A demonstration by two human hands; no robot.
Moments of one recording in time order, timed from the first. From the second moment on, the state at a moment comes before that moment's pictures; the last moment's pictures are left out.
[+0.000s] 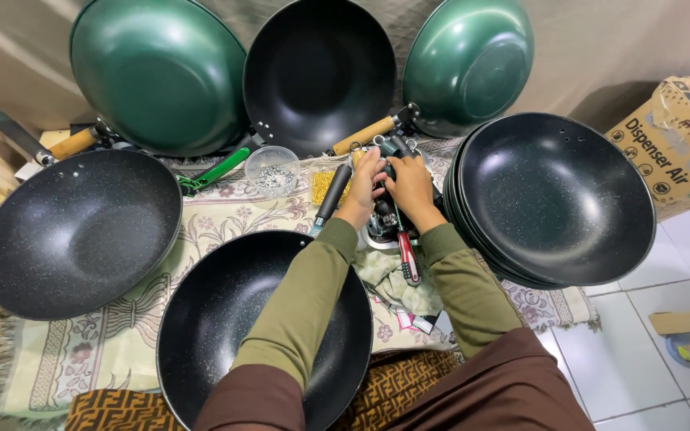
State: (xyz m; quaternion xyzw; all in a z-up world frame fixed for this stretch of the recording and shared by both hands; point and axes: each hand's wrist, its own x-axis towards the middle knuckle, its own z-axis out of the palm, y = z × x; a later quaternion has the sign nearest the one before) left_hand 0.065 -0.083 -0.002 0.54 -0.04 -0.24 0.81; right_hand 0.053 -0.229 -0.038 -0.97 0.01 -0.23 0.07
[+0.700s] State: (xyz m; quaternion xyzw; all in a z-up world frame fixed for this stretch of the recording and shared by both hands) left_hand 0.037 -0.050 0.022 0.75 -0.21 0.09 0.62; right_hand -0.005 -0.189 0.063 -0.72 -0.04 -0.42 0.55
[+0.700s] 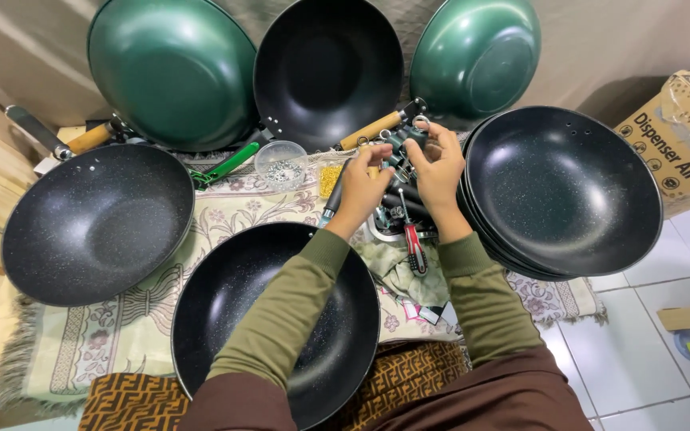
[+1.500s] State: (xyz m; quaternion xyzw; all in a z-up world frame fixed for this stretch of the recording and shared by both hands) left_hand -0.043 0.025 0.057 0.61 -0.11 -0.19 0.76; right_hand -0.080 -0.118 0.084 -0.57 -0.05 -0.13 0.81
